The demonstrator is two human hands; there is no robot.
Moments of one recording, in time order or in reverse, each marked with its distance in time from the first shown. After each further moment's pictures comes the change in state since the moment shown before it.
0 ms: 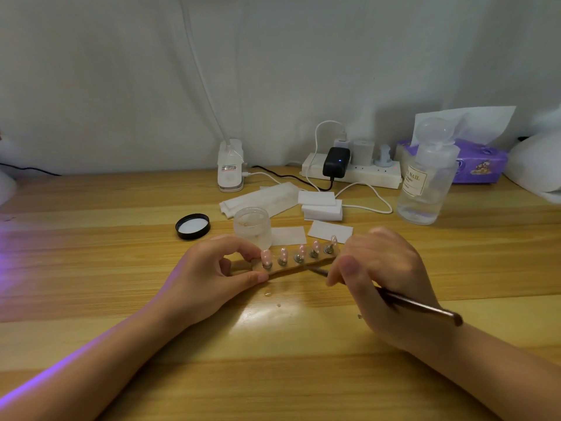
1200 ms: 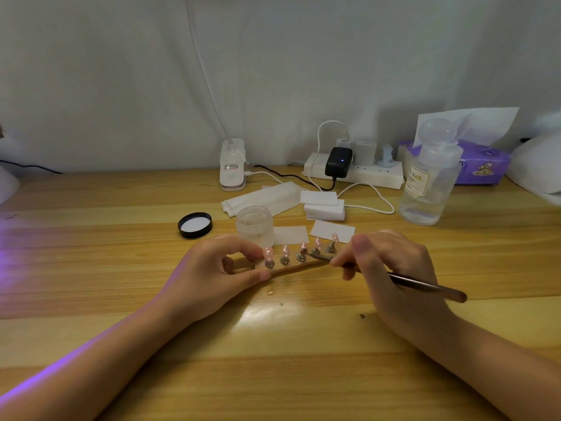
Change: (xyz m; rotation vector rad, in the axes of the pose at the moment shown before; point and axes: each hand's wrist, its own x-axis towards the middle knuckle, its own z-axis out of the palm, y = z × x) left_hand 0.000 0.002 0.000 0.002 0.007 -0.020; right_hand -0.003 0.000 -0.002 0.148 -0.006 0.263
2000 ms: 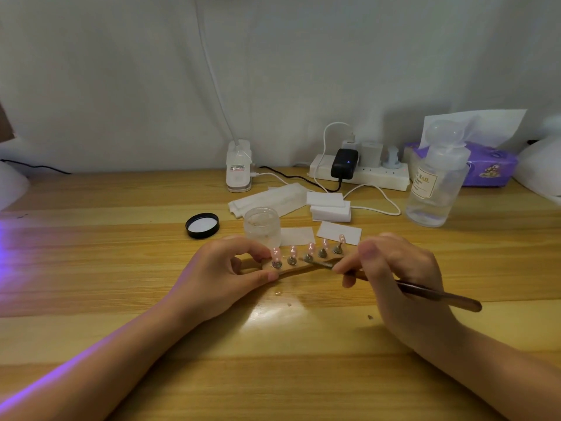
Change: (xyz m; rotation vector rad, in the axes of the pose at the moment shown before) left_hand 0.001 -0.002 0.001 -0.007 0.005 -0.007; right_hand -0.001 -0.008 0.005 0.048 0.036 -0.023
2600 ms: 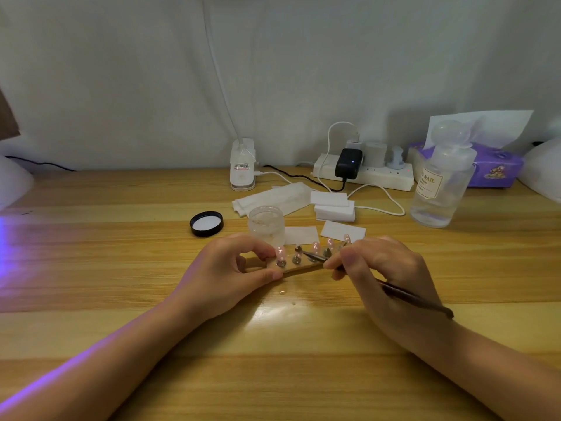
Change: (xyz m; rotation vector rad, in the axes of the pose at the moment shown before) left_hand 0.000 0.000 -0.001 -0.005 -0.002 0.018; right_hand 0.000 0.004 0.006 -0.129 -0.077 -0.074
